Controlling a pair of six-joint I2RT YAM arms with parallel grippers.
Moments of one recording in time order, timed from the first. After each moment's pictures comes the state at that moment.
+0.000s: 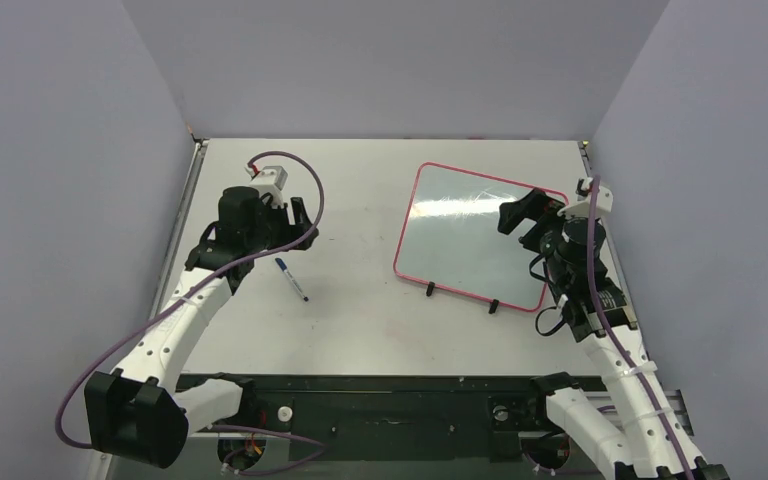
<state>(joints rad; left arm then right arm) -0.25 1.14 0.94 -0.35 0.18 -0.28 0.21 0.79 0.84 -0.28 0.16 0.51</state>
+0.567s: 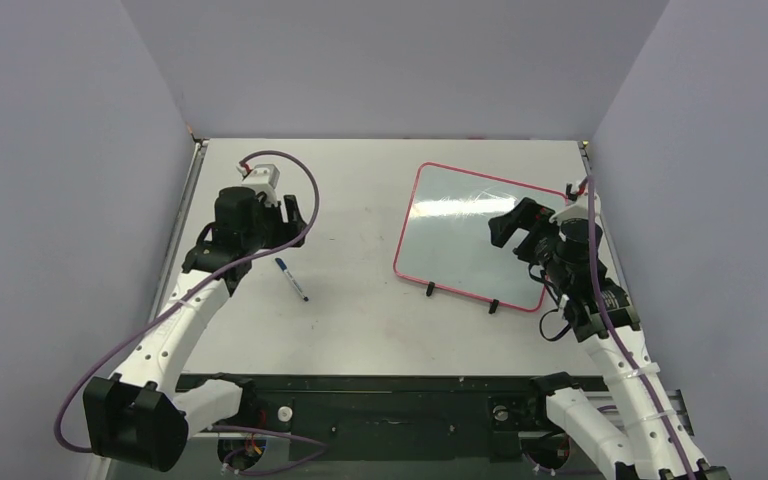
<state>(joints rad) -0.24 1.12 0.94 -0.35 0.08 -0.25 0.22 0.78 0.86 -0.42 0.05 0.52</state>
